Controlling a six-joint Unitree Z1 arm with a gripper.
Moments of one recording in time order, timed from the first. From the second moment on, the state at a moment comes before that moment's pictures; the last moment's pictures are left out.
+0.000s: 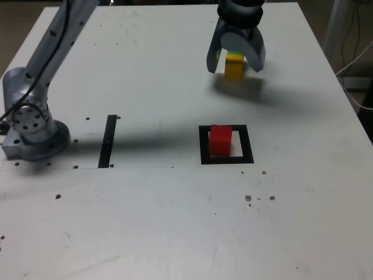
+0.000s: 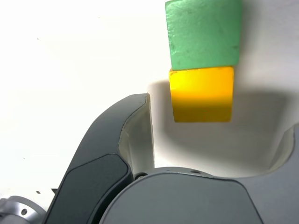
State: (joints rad) arm 0.37 2.30 -1.97 1.39 0.22 0.59
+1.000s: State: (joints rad) arm 0.41 2.33 -1.97 1.34 0.22 0.54
